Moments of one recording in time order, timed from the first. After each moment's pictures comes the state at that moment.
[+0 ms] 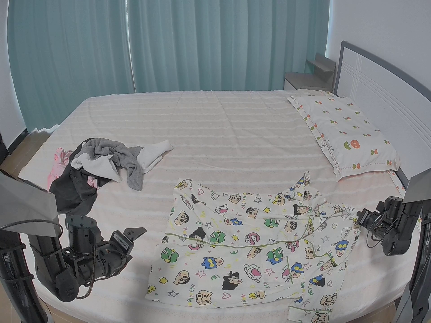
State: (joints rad) left arm -0.27 2.11 -0.12 -1.42 -0.08 -1.14; right arm -0.30 2.50 -0.58 -1.50 0.20 0.35
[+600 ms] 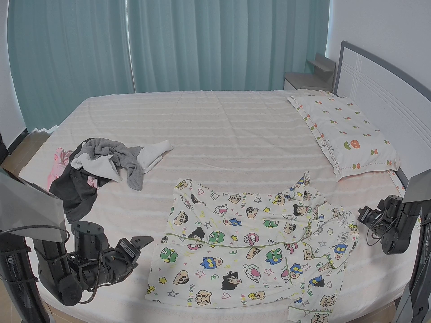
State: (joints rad) left arm -0.31 2.13 -0.10 -1.42 -0.08 -1.13; right arm -0.30 2.51 -0.59 -1.51 0.19 0.37
